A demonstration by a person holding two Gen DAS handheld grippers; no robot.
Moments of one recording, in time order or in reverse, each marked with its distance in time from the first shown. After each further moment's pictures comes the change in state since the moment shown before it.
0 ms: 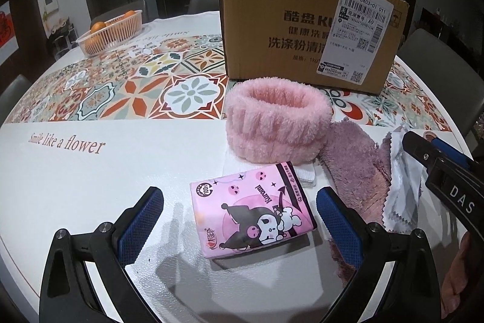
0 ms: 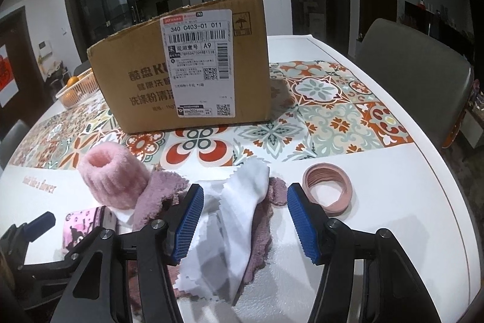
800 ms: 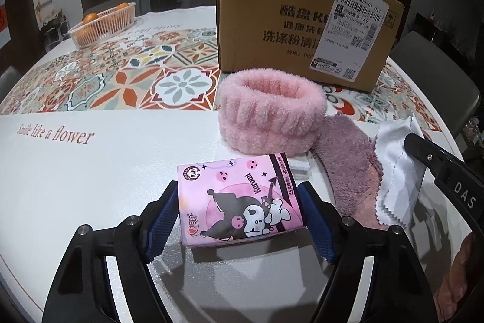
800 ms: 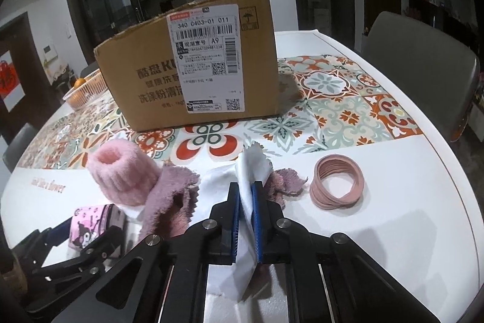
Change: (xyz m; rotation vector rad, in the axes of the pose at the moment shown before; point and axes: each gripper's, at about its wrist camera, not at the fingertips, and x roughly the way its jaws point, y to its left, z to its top) left arm 0.001 0.005 -0.005 -0.019 0.006 -0.066; right arm -0.008 0.004 -0.004 0.018 0.005 0.054
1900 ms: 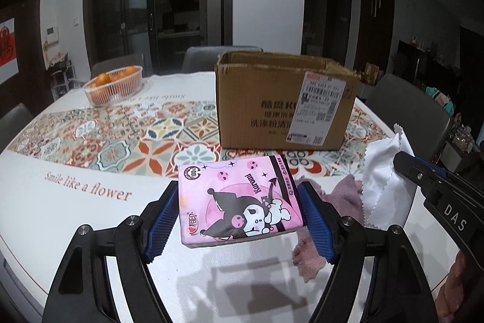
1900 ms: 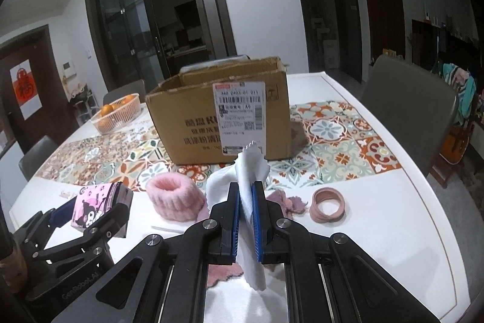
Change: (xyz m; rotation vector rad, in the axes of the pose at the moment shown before) left arm -0.098 -0.002 0.018 0.051 -0.263 -0.009; right arm -0.088 0.018 0.014 -0.023 -0.168 0.053
